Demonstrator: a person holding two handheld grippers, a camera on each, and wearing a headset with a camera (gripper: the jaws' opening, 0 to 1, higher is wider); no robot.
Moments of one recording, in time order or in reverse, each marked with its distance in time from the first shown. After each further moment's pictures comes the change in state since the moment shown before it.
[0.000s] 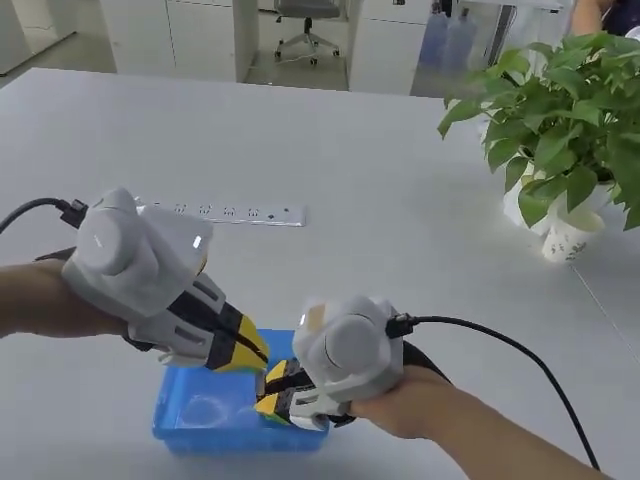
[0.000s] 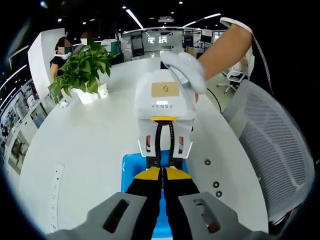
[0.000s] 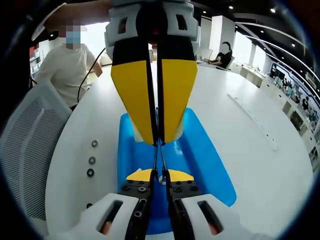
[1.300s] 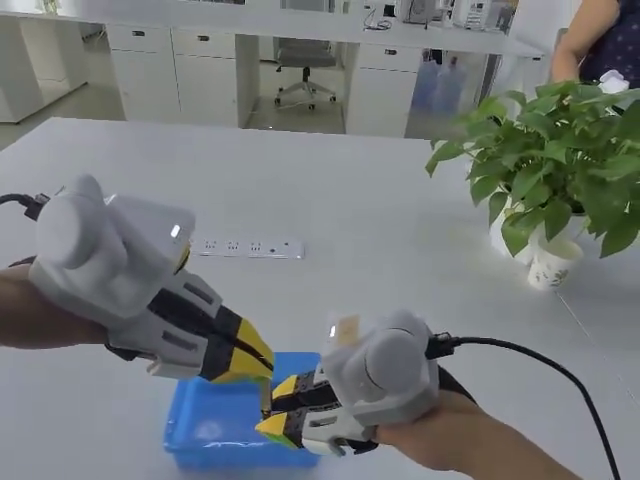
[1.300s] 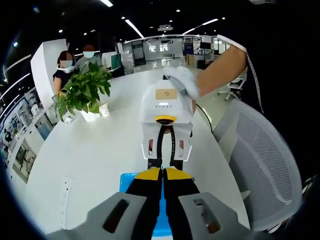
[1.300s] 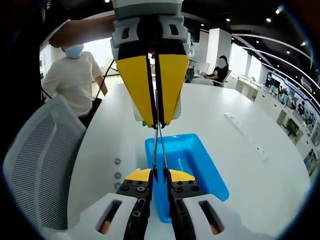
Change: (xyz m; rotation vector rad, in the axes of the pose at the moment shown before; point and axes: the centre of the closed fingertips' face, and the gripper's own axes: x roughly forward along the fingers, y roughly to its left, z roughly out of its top) left arm -0.040 -0.037 0.061 0.032 -0.076 0.040; right arm -0.053 0.037 0.041 -0.018 -0.116 -0.033
